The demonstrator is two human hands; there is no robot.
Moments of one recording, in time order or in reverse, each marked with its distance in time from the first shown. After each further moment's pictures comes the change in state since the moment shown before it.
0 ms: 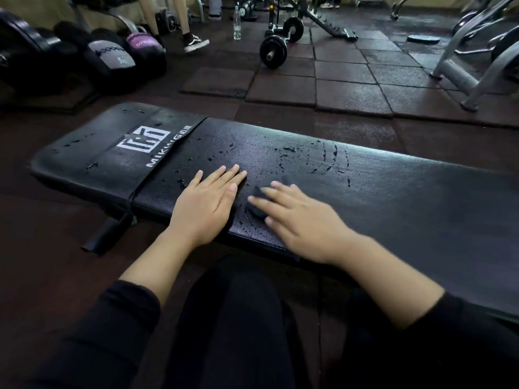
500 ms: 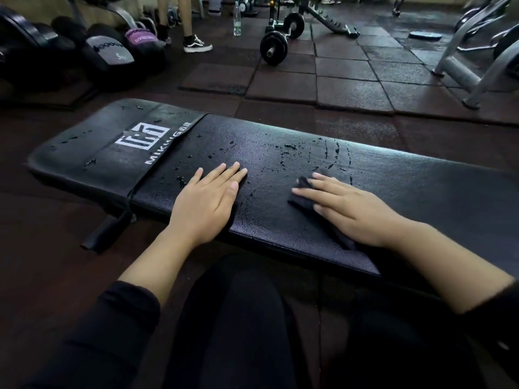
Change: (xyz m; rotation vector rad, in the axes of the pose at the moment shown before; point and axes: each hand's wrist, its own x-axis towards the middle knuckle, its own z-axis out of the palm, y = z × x) left_hand 0.000 0.000 0.000 -0.004 -0.004 -0.016; right_hand -0.031 0.065 -0.021 0.098 -0.074 0.040
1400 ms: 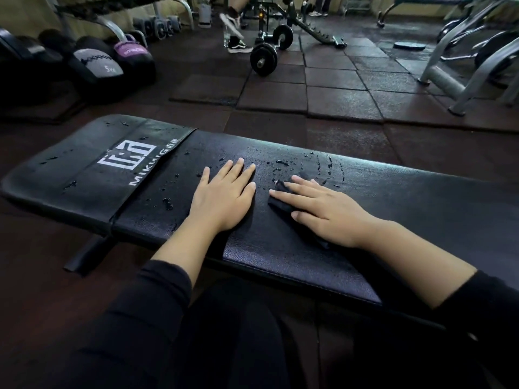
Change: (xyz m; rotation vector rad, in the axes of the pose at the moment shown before) left_hand 0.071 0.023 0.012 0.133 -0.208 -0.127; right_hand 0.041 0.001 -0.001 0.022 -0.029 0.022
